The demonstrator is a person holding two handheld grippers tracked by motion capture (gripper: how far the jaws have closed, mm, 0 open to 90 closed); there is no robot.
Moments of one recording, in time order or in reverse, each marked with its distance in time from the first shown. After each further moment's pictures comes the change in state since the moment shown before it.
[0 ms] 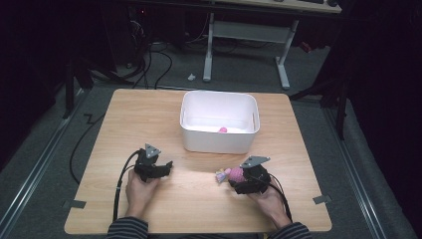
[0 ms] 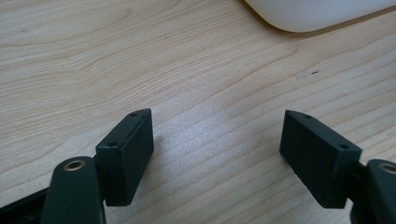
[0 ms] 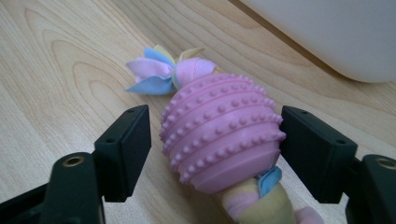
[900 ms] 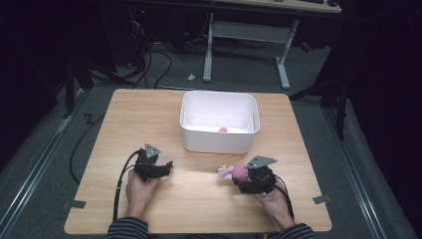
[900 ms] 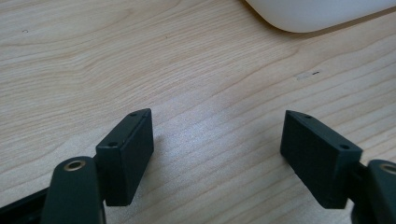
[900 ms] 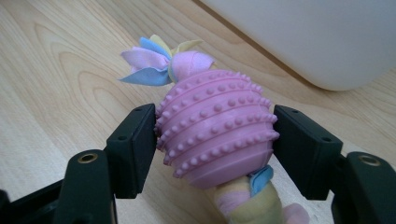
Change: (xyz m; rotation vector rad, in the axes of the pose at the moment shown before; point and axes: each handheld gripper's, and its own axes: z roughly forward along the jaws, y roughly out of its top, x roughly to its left) left arm 0.000 0.000 0.000 0.002 0.003 -0.001; right arm -0.001 0.000 -0.022 -0.057 -0.027 -0.011
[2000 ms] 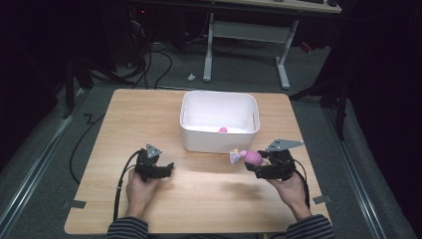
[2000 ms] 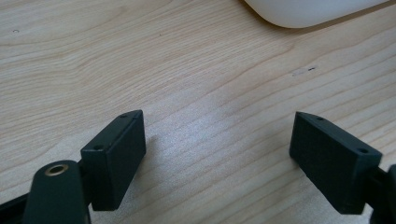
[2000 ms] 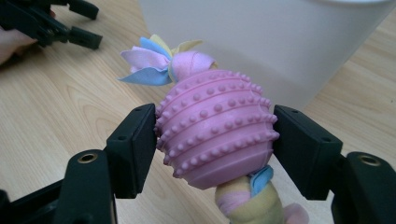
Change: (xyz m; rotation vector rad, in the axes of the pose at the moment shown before) left arm -0.001 0.001 0.001 0.011 -0.011 0.013; right arm -0.040 0.029 -0.054 -0.091 0.056 0.081
